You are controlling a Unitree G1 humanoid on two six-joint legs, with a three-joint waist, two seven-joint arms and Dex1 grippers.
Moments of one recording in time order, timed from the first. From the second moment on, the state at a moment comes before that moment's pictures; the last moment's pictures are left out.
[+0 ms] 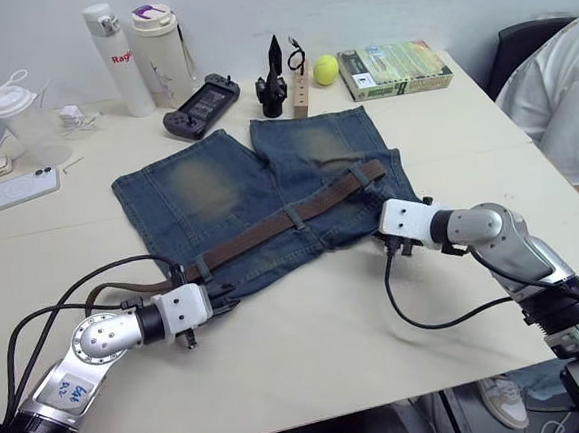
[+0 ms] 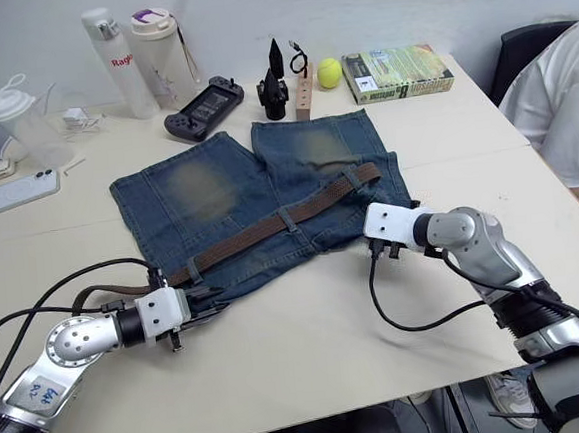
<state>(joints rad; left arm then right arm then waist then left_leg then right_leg) -0.06 0.91 -0.21 -0.10 -0.23 -0.19 -0.62 -0.62 -0.78 0.35 0.19 -0.14 0.13 0.79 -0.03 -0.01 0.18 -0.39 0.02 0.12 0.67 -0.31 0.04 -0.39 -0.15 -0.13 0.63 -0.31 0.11</state>
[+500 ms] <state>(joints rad) -0.61 0.91 -0.25 0.79 0.17 -0.78 -0.67 -0.49 -0.62 0.32 -0.22 -0.01 0.67 0.88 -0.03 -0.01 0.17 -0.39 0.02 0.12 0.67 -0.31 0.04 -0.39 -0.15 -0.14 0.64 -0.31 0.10</state>
